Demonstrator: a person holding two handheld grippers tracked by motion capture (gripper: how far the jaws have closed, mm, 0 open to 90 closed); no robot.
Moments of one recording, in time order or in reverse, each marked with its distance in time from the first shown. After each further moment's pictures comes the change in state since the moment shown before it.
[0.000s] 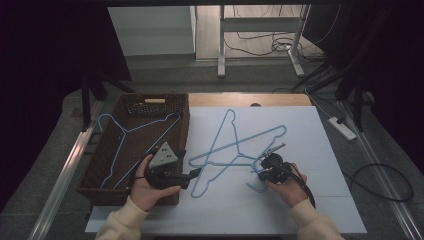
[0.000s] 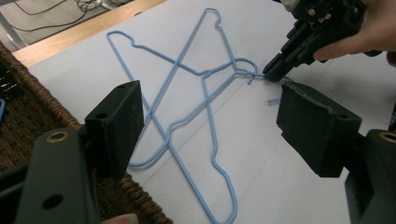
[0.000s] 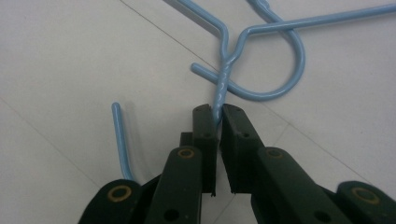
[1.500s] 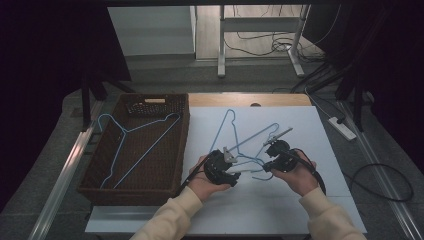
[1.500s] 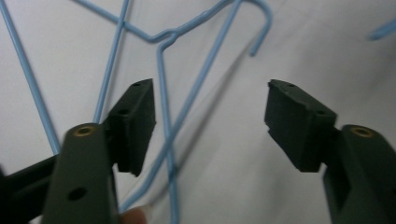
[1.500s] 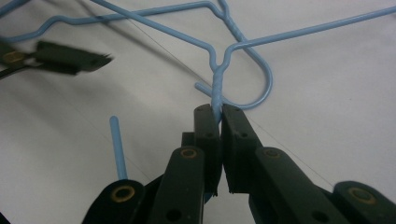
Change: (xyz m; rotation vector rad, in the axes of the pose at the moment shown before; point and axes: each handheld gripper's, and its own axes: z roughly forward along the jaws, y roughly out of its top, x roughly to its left) left arm -0.042 0.017 0.160 0.317 0.031 0.069; right arm -0.008 0.027 -0.050 0.028 0.046 -0.030
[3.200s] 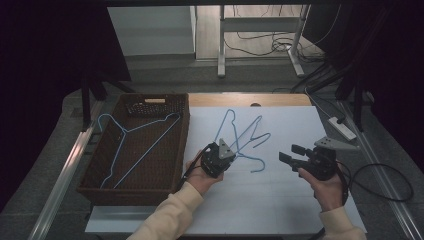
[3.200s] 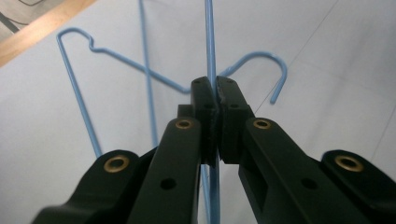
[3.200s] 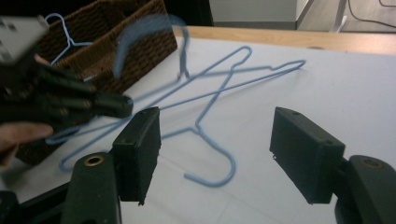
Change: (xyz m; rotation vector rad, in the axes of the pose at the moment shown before) left arm 0.010 0.009 -0.023 -0.179 0.064 0.042; right arm -0.037 -0.073 -0.047 -0.698 0.086 0.197
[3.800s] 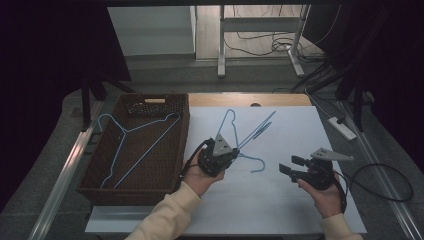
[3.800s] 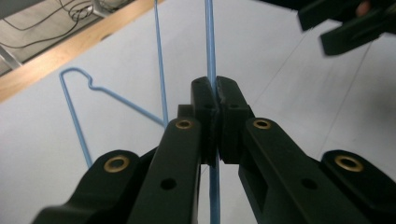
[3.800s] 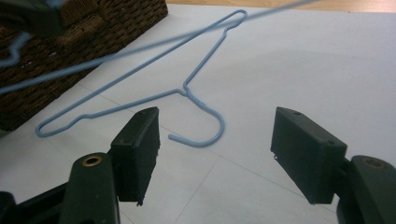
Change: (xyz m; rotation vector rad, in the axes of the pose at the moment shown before) left arm -0.004 0.023 -0.046 -0.127 -0.068 -0.051; right arm -0.012 -0.036 0.007 0.062 -0.017 -0.019
